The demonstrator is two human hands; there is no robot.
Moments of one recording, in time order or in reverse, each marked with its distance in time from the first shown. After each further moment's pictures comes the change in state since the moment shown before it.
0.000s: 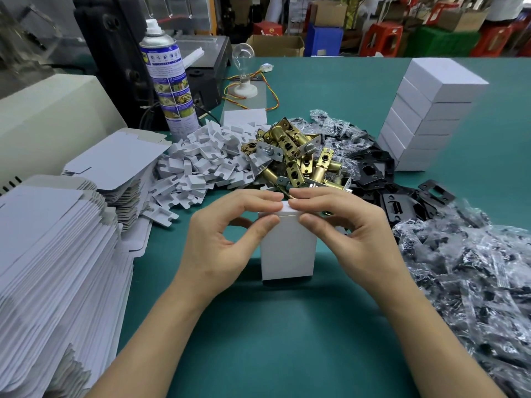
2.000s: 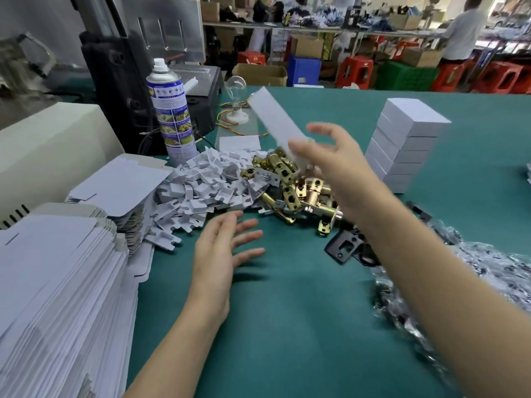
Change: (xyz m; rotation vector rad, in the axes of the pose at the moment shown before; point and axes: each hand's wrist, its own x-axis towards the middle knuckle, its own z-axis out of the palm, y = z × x) left_hand 0.008 -0.019 0.011 -0.623 0.388 -0.728; right_hand 0.112 -0.039 -0.004 0.161 0.110 0.455
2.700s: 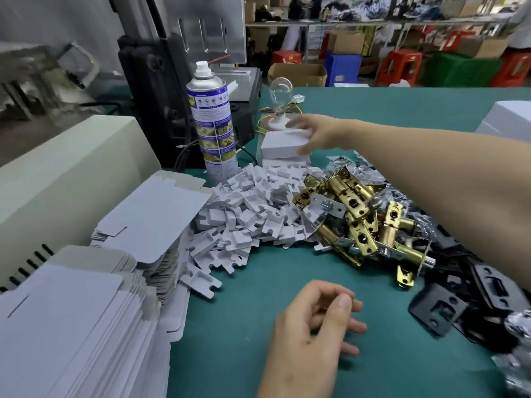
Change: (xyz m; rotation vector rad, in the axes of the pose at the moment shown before) left_hand -0.008 -0.013 0.006 0.282 -0.269 -0.032; right_hand 0.284 0.054 0.059 -0.801 -0.522 -0.030
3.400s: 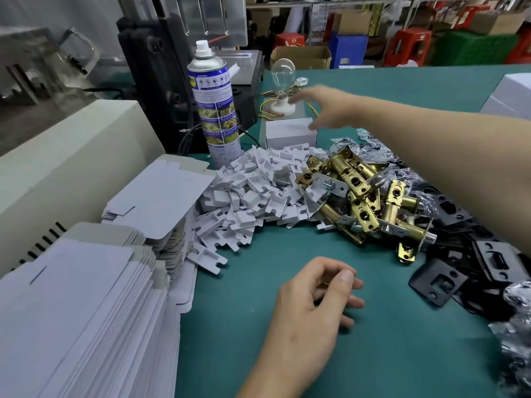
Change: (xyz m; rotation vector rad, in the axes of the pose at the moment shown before) left_hand 0.000 -0.002 -0.003 0.072 -0.057 -0.003; right_hand -0.028 -0.020 -0.006 -0.358 0.144 -0.132
